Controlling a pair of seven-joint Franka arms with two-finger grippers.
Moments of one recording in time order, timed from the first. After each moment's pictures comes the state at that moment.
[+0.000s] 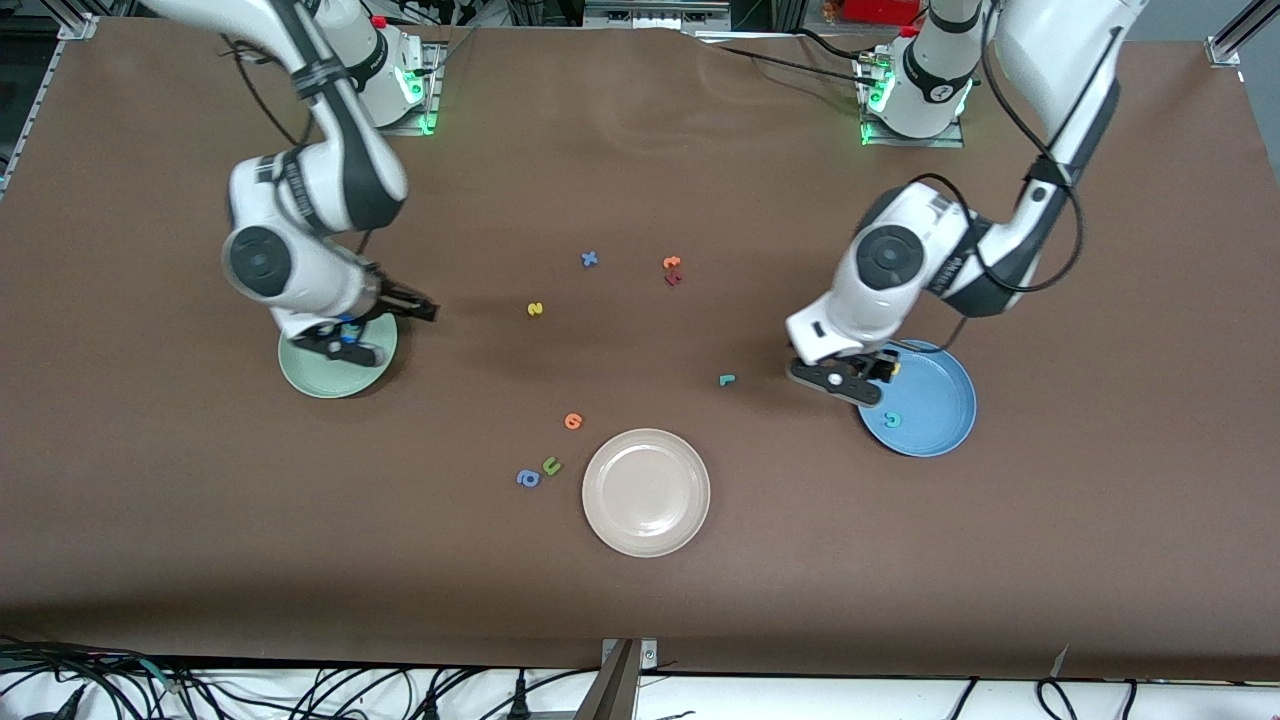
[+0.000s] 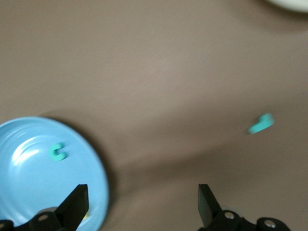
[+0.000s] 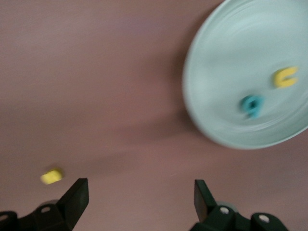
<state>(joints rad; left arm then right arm) -0.01 0.47 -0.47 -1.89 0.39 2.28 -0.33 0.29 0.27 0.07 -2.06 0.10 2.11 0.60</state>
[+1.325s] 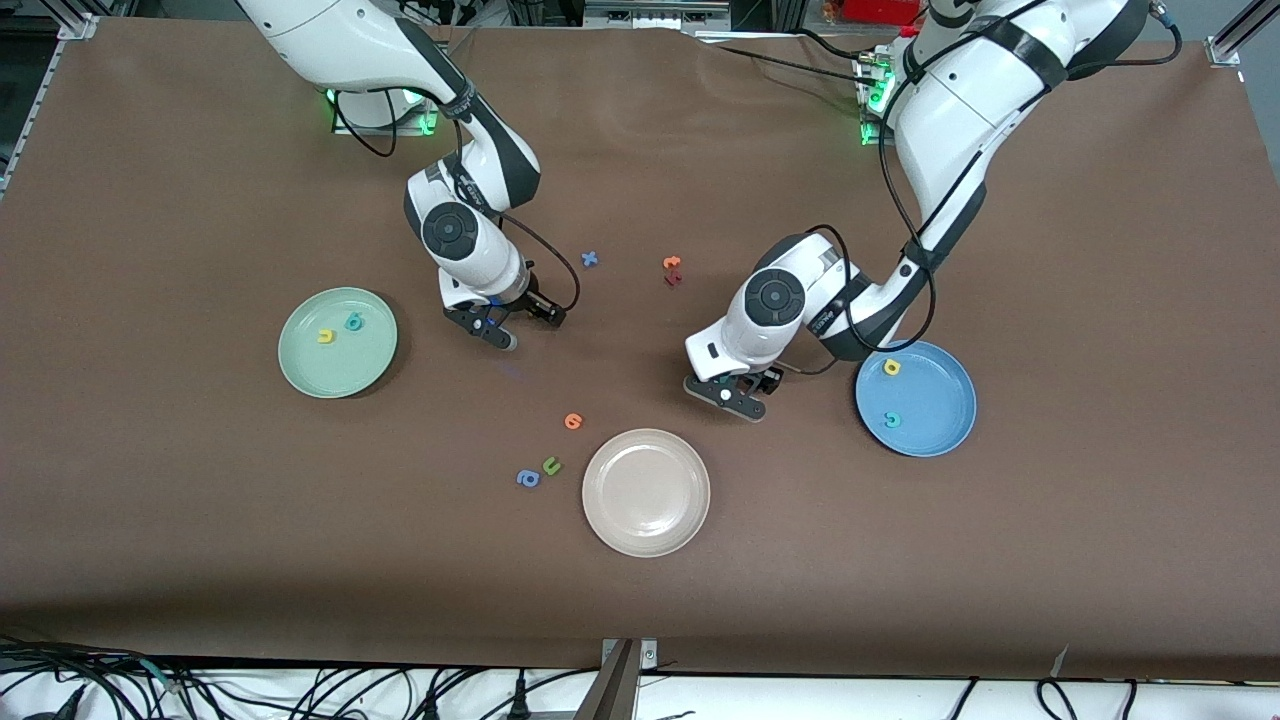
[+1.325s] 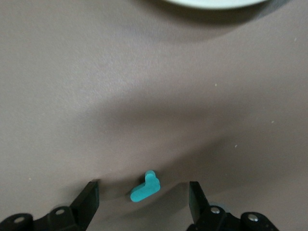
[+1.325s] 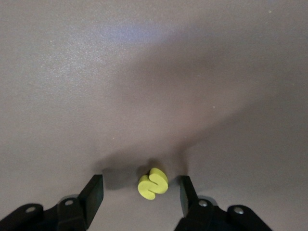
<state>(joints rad) -0.16 0.80 -0.47 -1.70 0.39 2.38 -0.40 0.37 0.50 0.24 -2.14 0.10 2.61 1.03</state>
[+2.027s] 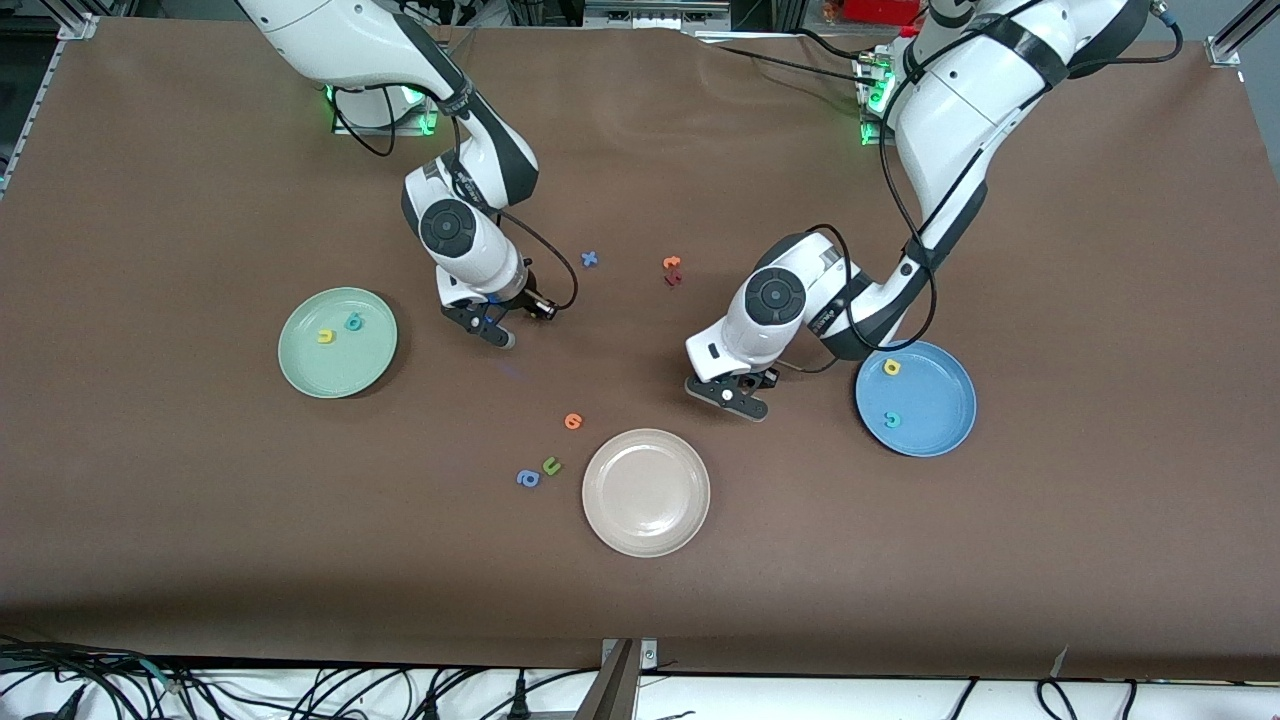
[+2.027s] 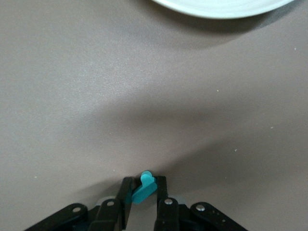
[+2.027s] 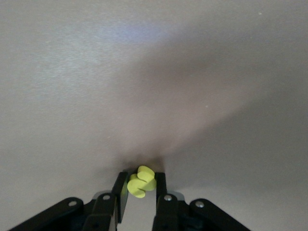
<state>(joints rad) -0.16 0.79 -0.46 -1.69 0.39 2.38 -0.42 0.37 0.49 0.23 -2.15 0.10 2.61 1.03</state>
